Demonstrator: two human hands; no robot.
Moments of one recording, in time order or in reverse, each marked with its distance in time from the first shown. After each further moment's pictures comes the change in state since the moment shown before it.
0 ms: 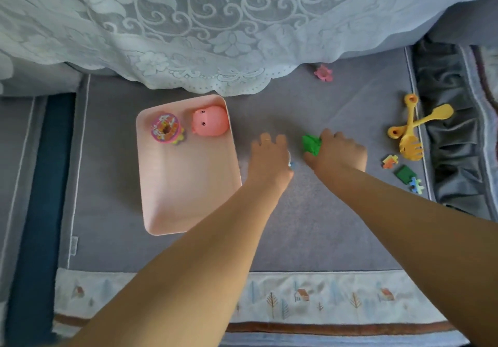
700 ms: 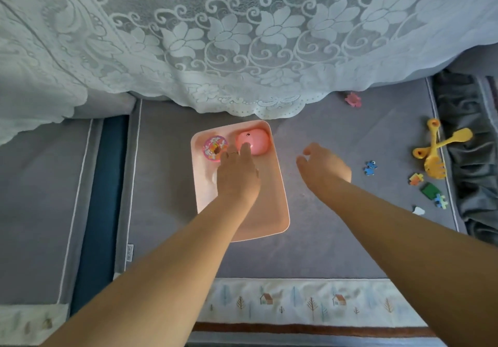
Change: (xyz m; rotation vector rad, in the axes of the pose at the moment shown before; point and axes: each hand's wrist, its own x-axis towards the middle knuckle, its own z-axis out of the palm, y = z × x) left_hand -0.030 -0.124 -0.072 -0.022 0.134 -0.187; right_hand -0.035 -0.101 -0.057 0.388 -0.167 0.048
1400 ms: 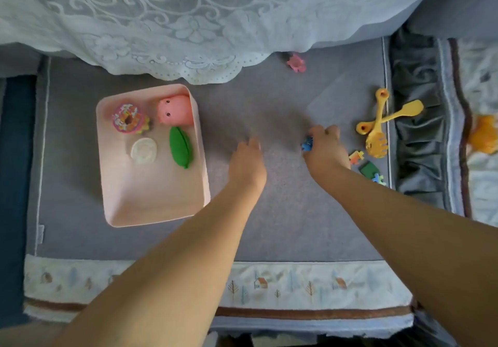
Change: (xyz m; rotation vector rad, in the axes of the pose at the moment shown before) left_hand 0.001 0.150 0.131 -0.138 -0.151 -0.046; right_hand 0.069 0.170 -0.005 -0.141 0.016 -0.029
